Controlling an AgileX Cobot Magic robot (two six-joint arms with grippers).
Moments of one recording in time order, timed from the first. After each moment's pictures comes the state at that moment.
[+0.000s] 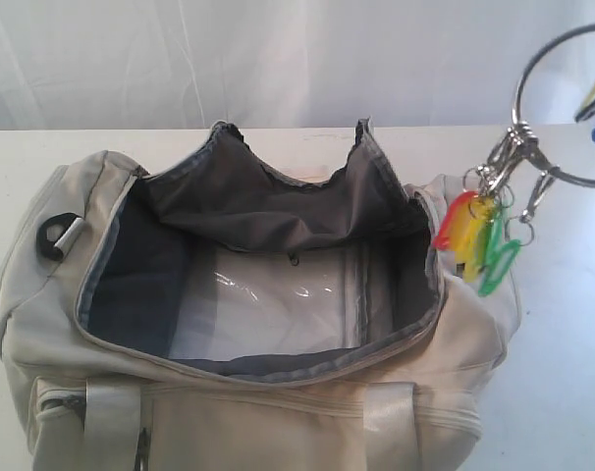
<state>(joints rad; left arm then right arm) -0.07 0.55 -0.50 -0.54 0.93 0.80 0.48 0.95 -1.28 -0.35 1.24 0.17</state>
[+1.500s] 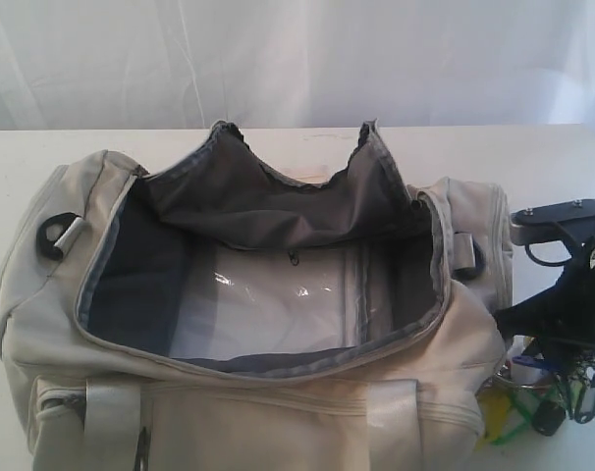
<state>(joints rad) -0.07 0.55 -0.50 -0.54 0.93 0.80 -0.02 1.53 -0.77 -0.08 0.68 0.05</state>
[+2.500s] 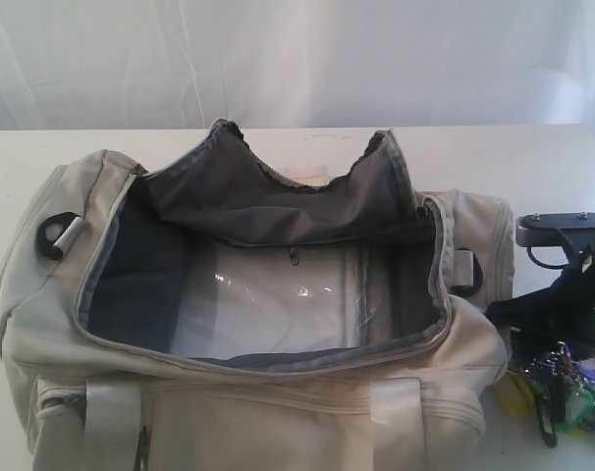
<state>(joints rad) -0.07 0.55 -0.50 -0.54 0.92 0.80 -0.09 1.66 -0.77 0.00 0.54 0.05</state>
